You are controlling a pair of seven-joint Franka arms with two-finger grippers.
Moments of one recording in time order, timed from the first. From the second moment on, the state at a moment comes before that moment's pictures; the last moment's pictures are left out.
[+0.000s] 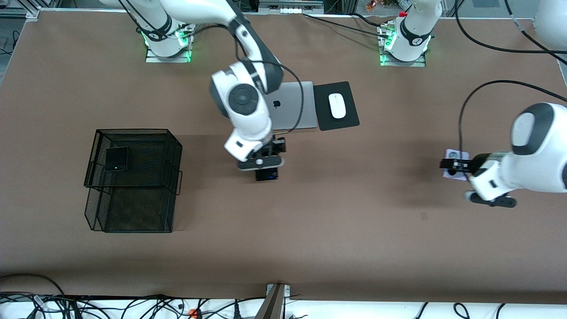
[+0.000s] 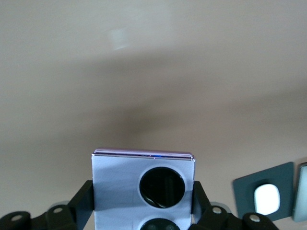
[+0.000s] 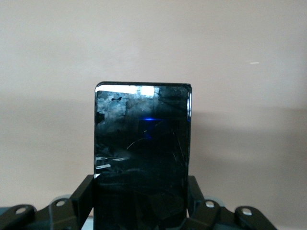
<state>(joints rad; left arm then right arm) 0.41 0.60 -0.62 -1.39 0.22 1.59 -0.06 0.94 0.62 -0.41 -1.40 0.28 1.99 0.42</state>
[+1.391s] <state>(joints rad) -0.37 0.94 -0.44 -1.37 0.20 2.34 -0.82 0.93 0.40 -0.88 -1.91 0.28 2.06 -0.06</state>
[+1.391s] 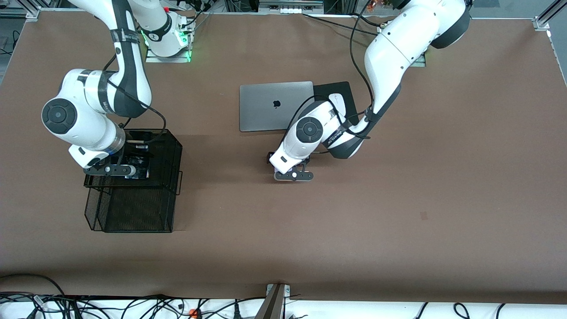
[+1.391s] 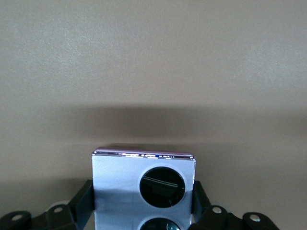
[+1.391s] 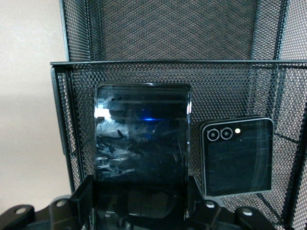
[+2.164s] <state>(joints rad) -0.24 0.73 -0.42 -1.30 0.22 2.06 -0.76 0.93 0.46 -0.87 -1.92 0.35 2.06 -0.06</state>
